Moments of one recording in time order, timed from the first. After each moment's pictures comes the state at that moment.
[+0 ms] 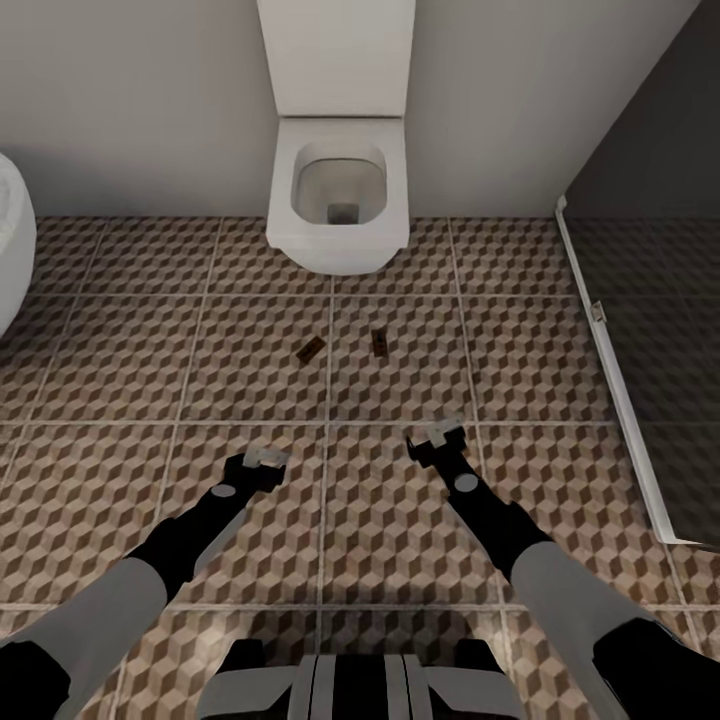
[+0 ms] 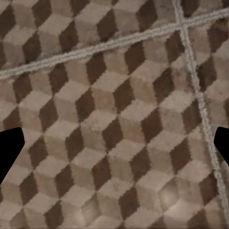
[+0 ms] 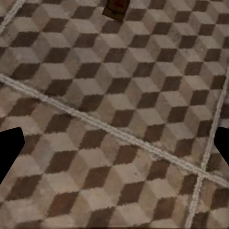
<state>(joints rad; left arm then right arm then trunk) -0.84 0.16 -0.61 -0.68 0.36 0.18 0.19 -0.88 0.00 0.42 -0.57 0.10 -0.06 -0.14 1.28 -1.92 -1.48</state>
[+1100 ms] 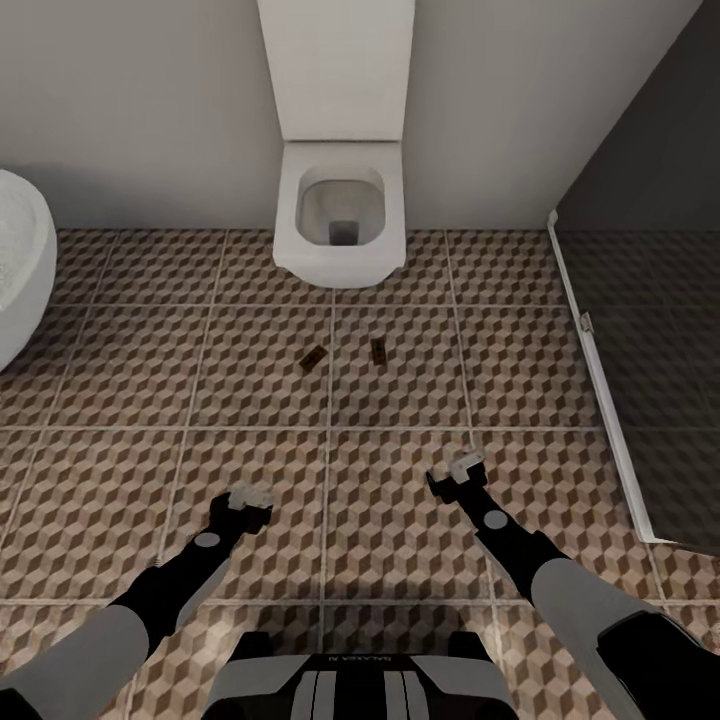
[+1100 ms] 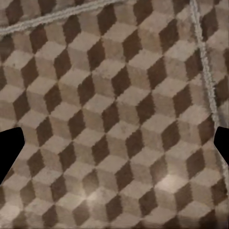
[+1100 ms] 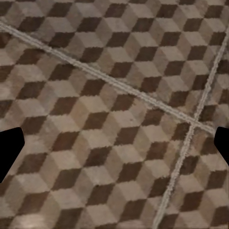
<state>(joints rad) -0.72 0.18 -0.61 -0.60 0.37 0.04 0.19 -0.88 -0.05 0.42 -0.28 0.06 -0.30 -0.06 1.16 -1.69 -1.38</state>
